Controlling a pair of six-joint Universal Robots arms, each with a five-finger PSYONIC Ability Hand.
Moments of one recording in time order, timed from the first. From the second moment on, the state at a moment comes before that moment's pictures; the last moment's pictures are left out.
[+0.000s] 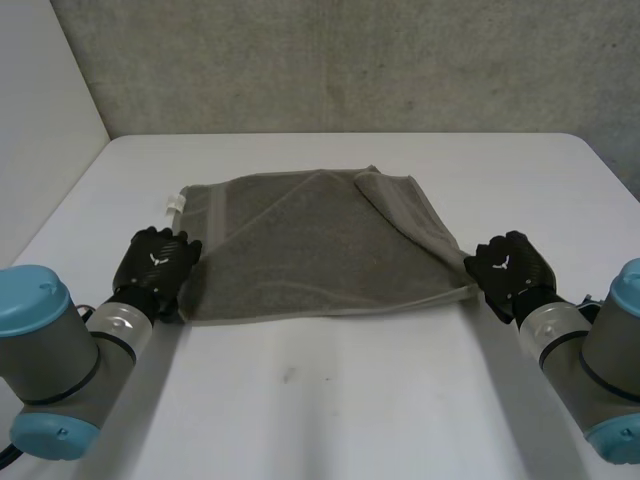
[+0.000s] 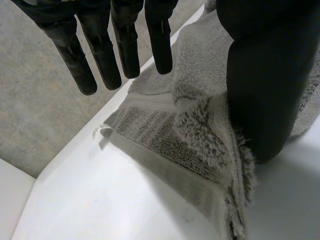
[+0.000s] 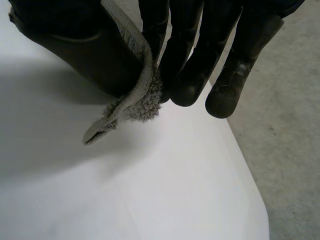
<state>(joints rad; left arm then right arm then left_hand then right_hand) 4.47 -2.00 -1.93 3.75 -1.43 3.67 1.79 -1.14 1.89 -0.53 1.36 2.28 0.46 0.46 0.46 0.46 0.28 1.33 1.33 1.33 1.34 1.16</state>
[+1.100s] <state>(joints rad) 4.51 -1.48 -2.04 3.58 -1.36 3.68 1.54 -1.65 1.56 0.31 1.35 2.47 1.20 1.22 1.22 1.22 1.04 1.33 1.34 1.33 1.34 1.16</state>
